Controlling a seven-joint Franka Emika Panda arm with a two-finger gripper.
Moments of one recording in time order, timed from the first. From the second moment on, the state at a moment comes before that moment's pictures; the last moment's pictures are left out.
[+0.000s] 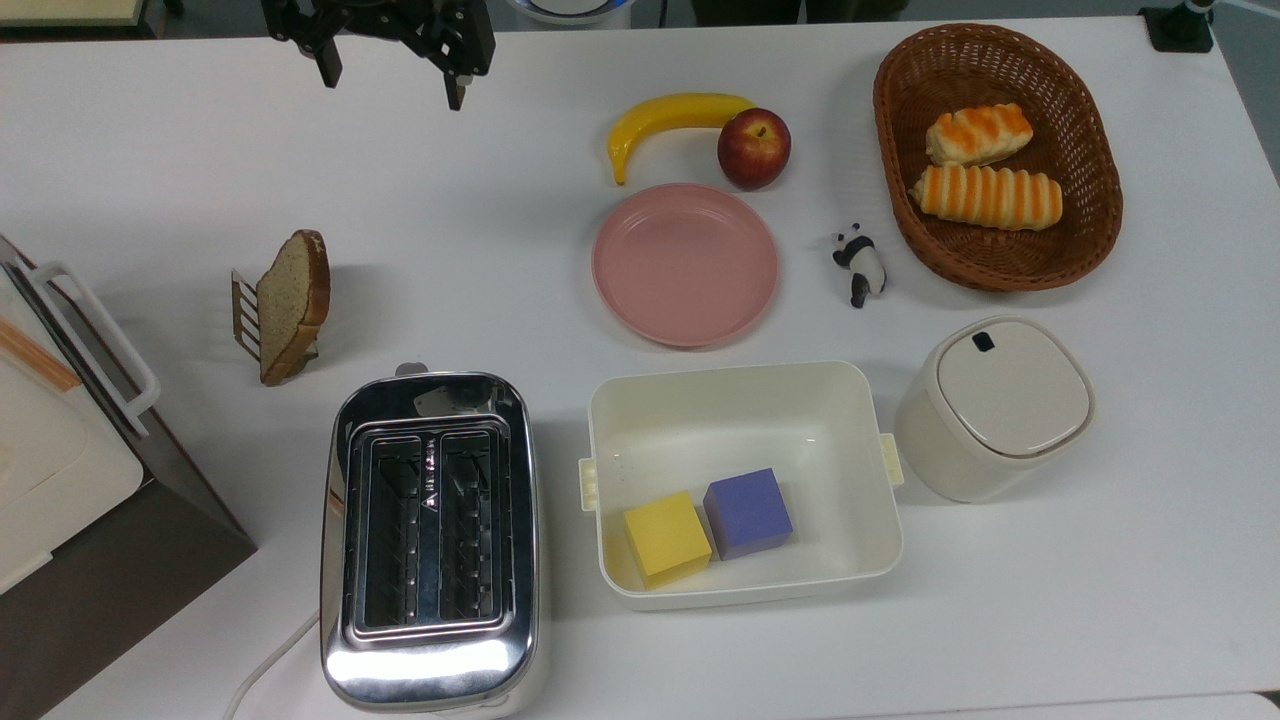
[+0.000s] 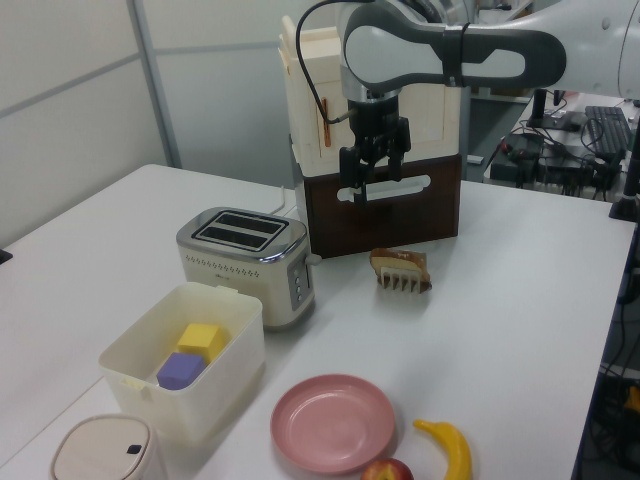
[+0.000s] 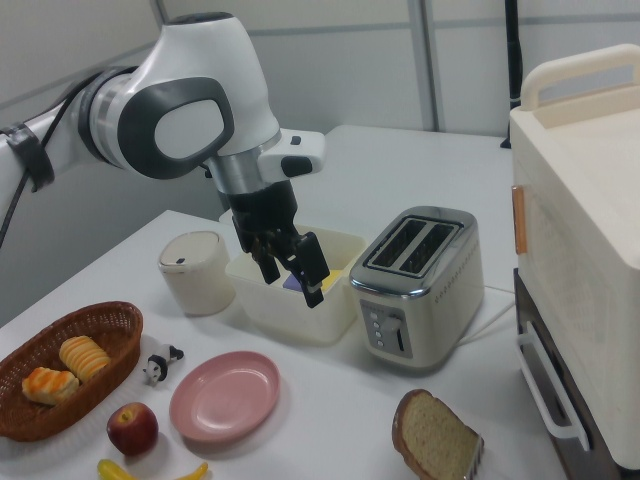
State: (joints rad) arm 0.03 0.16 -0.16 -1.42 -0.04 1.59 0.03
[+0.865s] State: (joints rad) arm 0.03 -0.09 -0.14 -1.73 -0.04 1.73 -0.13
